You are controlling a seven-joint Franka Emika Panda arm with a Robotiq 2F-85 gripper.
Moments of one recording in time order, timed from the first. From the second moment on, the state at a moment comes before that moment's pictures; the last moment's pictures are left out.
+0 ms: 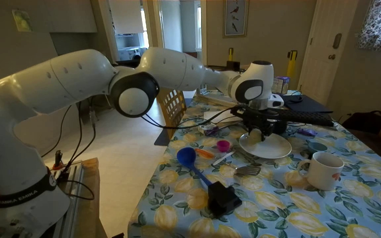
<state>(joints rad) -0.05 1.27 0.06 -0.65 -0.01 2.08 -0.29</state>
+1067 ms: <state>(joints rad) 0.16 1.06 0.01 -1.10 -0.01 2.38 0.28</state>
